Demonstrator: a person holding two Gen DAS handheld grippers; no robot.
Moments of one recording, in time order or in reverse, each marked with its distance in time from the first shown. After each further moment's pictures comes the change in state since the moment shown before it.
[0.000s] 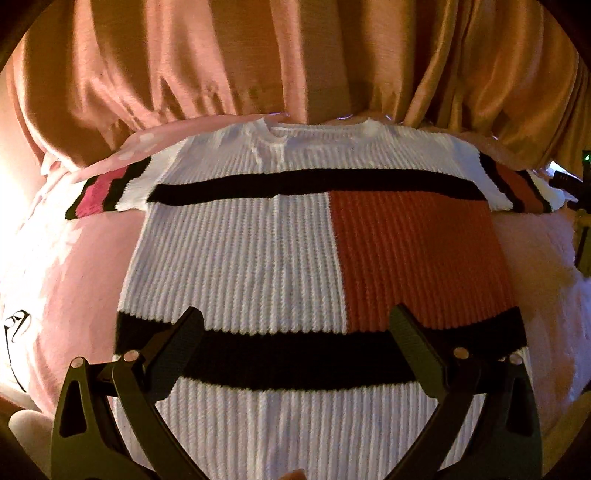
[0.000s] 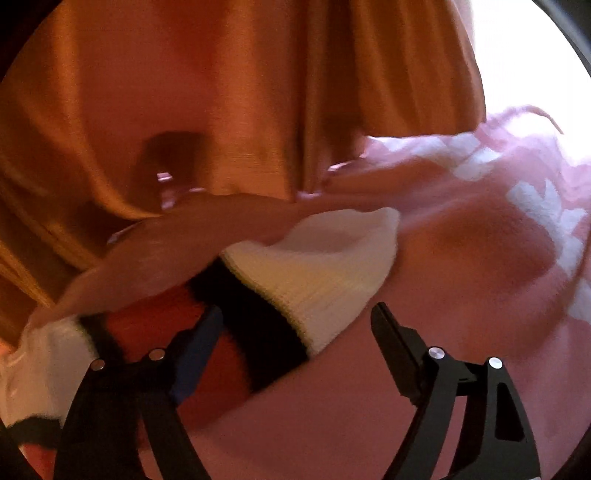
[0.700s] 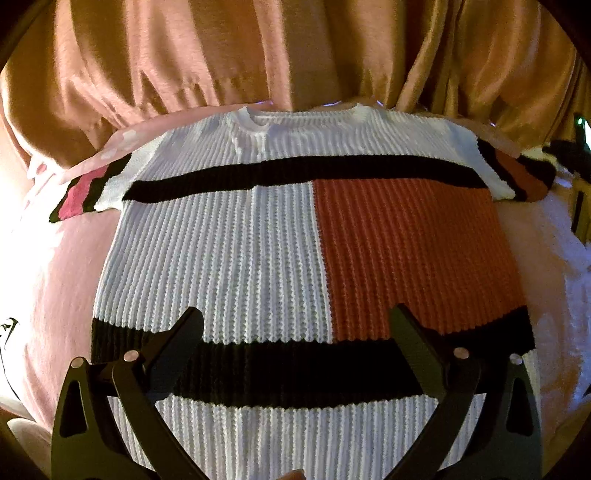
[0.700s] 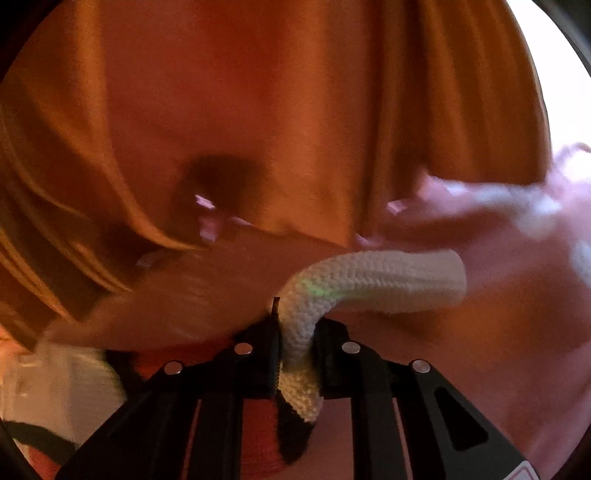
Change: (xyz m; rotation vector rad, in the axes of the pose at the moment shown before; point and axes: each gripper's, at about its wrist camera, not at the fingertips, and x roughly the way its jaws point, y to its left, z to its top) left arm 0.017 -0.008 0.000 0.024 0.024 -0.017; right arm -0.032 0.060 0.033 -0.138 -0.144 0.235
